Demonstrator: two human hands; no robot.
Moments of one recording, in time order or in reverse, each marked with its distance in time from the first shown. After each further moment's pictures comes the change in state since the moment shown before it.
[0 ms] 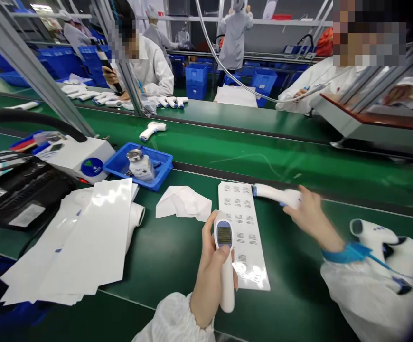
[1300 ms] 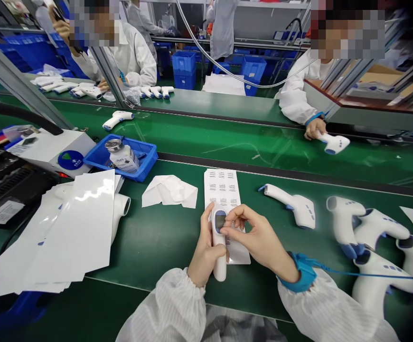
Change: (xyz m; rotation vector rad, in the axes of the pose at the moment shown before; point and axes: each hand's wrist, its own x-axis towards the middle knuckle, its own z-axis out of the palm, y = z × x) left_hand 0.013 -0.031 0.004 -0.020 -0.170 -0.054; right_hand -0.117 -0.110 -0.015 0.769 -0.321 -0.269
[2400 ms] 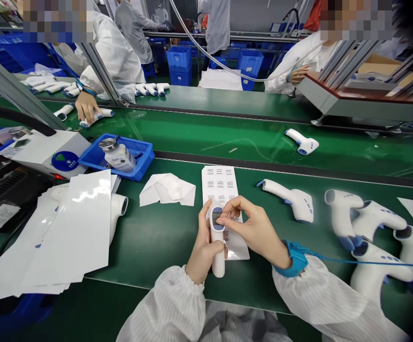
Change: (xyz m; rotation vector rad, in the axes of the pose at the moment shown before) left_hand 0.001 0.000 0.000 0.029 0.001 0.005; right_hand 0.008 0.007 0.002 -0.081 0.042 -0.098
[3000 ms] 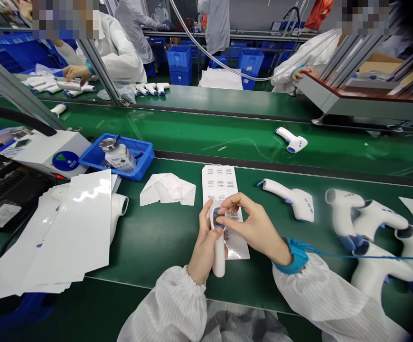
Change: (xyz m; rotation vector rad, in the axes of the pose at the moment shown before) left_hand -0.002 0.002 0.009 0.059 0.146 -0.029; right_hand 0.003 -0.002 -0.001 0.043 -0.024 -0.038
